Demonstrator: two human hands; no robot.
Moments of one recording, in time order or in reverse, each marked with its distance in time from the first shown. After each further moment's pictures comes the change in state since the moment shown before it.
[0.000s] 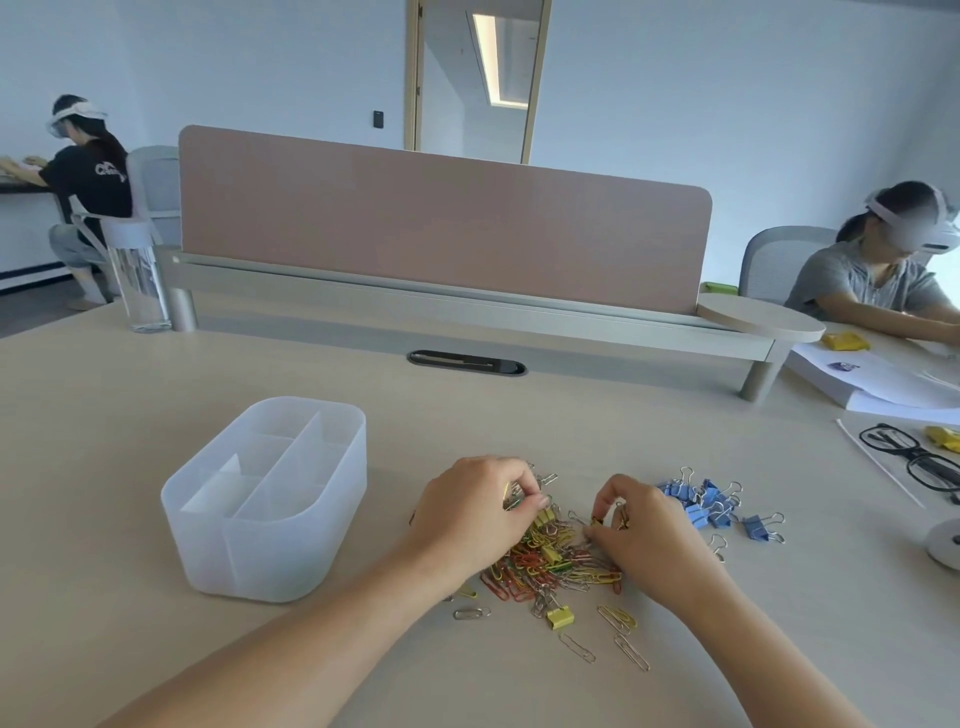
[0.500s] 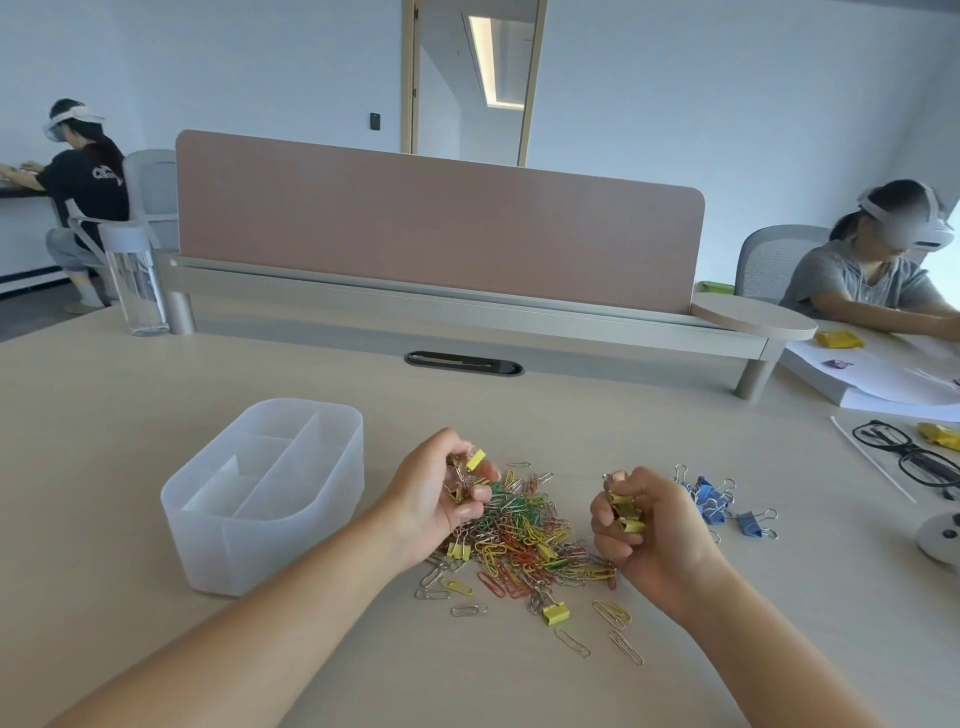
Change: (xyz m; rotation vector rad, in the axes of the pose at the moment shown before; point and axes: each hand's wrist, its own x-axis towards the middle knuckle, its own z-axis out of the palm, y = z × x) left_hand 0.010 -0.009 -0.026 -1.451 -0.125 -0.696; right_hand -0.002 -0.008 -0.004 1.426 -0.184 0.362
